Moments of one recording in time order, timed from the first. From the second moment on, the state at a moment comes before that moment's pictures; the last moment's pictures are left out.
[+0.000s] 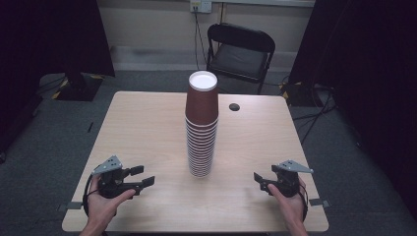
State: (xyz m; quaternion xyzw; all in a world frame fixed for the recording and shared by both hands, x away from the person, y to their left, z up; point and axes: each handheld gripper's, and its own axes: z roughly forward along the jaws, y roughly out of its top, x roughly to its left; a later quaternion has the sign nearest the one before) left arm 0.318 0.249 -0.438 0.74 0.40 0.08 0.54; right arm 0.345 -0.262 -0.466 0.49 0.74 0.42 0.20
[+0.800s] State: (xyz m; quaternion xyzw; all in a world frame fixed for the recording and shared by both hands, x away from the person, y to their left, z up) left arm 0.333 0.227 -0.399 0.73 0.38 0.10 0.56; right arm 0.344 -0.259 -0.468 0.48 0.74 0.42 0.20
